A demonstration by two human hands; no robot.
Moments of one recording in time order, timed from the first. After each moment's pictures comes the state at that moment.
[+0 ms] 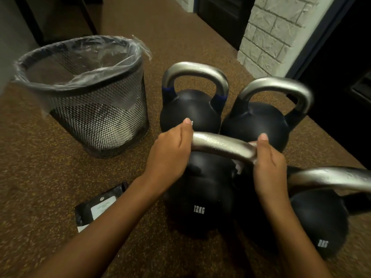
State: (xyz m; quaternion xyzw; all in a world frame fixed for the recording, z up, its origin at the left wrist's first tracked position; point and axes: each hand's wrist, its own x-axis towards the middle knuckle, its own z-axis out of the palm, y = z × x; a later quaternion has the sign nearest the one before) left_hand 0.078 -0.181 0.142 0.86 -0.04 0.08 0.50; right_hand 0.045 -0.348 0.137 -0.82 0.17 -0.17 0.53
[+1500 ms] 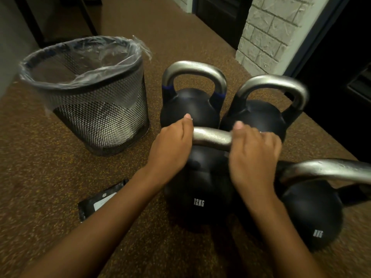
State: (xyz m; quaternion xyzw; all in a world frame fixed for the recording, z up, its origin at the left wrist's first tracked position) left_hand 0.075 -0.184 0.152 0.89 -0.03 0.07 0.46; right_hand 0.040 -0.316 0.156 -0.94 0.12 -0.20 0.24
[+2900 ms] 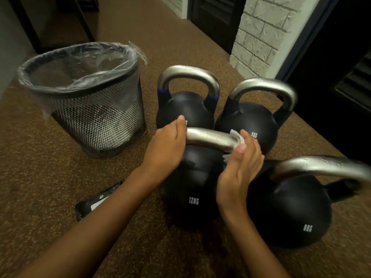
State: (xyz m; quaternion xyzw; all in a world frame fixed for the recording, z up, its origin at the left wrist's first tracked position) left_hand 0.070 -0.185 0.156 0.88 -0.02 0.06 0.47; right_hand 0.021 -0.303 0.110 -0.78 0.15 -0.33 0.50
